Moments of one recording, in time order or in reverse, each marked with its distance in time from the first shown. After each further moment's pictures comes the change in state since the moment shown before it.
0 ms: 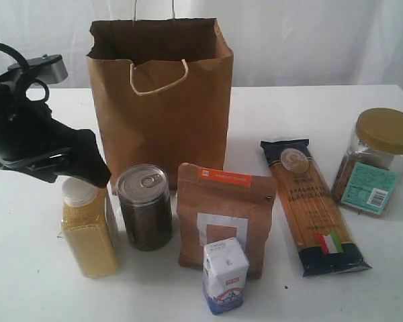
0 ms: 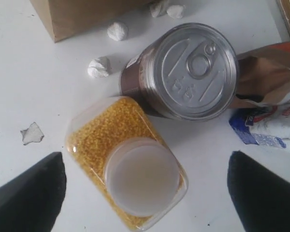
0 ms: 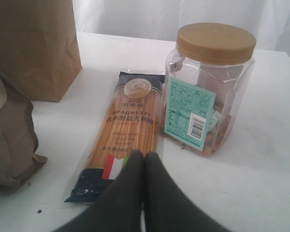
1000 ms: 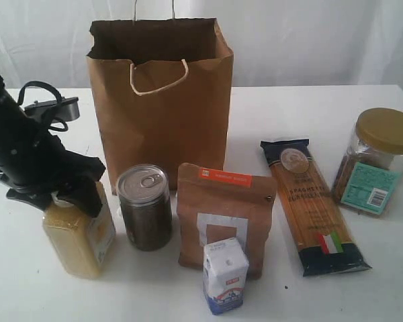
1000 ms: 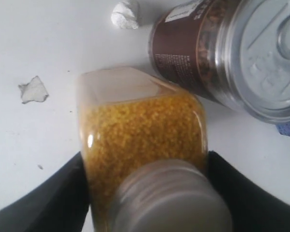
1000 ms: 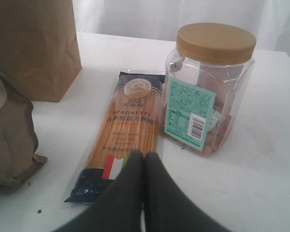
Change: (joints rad) left arm -0.002 0.151 -0.002 0.065 0.043 -0.132; right arm 0.000 0.000 0.000 0.000 0.000 0.000
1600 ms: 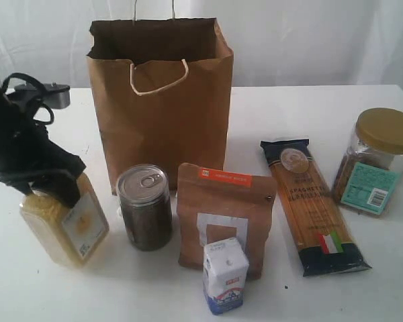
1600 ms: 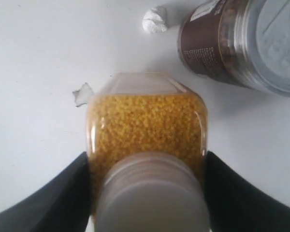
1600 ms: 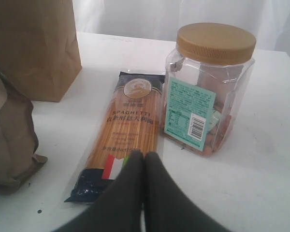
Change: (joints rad) left arm 0.000 -0.060 -0.047 0.140 0.057 0.050; right arm 0.000 0.000 0.000 0.000 0.000 0.000
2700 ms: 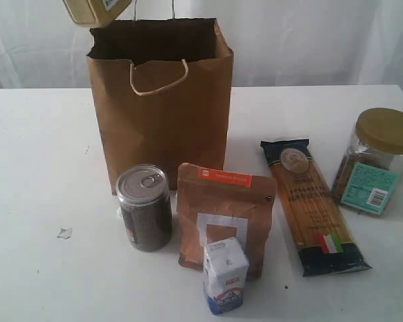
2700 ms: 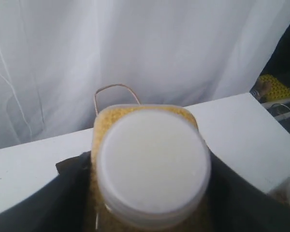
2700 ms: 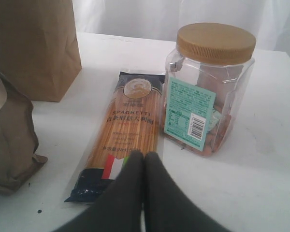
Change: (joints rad) left arm 0.004 -0.009 -0.669 -0.083 -0.292 -0.084; right arm 0.000 0.000 0.000 0.000 0.000 0.000
